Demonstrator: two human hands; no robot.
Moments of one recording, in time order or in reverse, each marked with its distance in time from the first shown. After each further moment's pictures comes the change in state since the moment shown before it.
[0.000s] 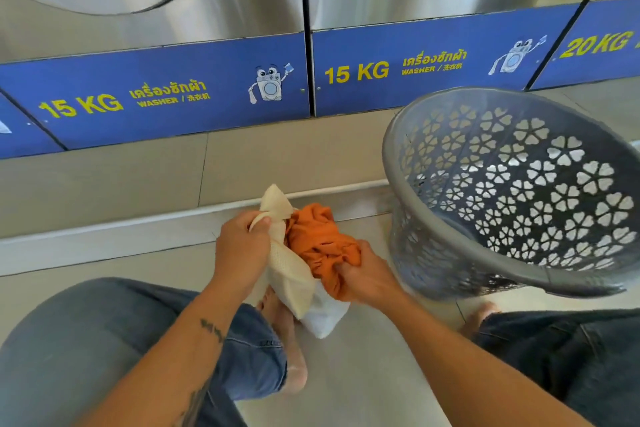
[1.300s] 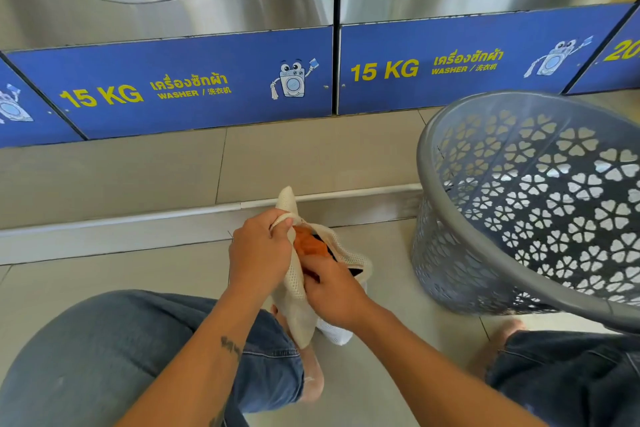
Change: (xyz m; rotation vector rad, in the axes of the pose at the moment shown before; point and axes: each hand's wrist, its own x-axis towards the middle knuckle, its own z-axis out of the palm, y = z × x) left_hand 0.012 -0.004 -0.010 0.205 0.040 0.145; right_hand 0.003 -0.051 0.068 0.175 -0.224 -0.545
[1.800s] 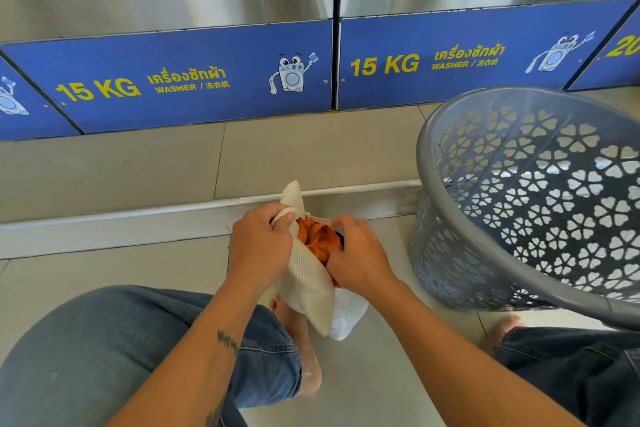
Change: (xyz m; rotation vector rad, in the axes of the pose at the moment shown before) left_hand 0.003 -0.003 0.006 0.001 0.009 -0.005; right_hand 0.013 0.002 -0.042 -0.377 0.301 0.180
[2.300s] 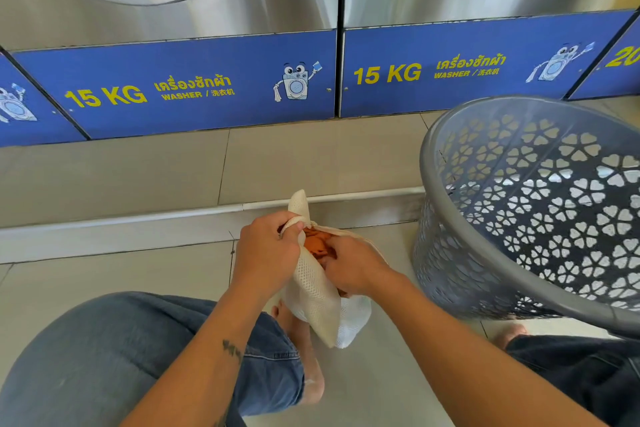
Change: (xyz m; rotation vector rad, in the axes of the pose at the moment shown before) left_hand 0.000 -0.006 -0.001 -0.063 -0.066 0.074; right_hand 0.012 -0.011 -0.003 -0.089 -0.304 -0.033
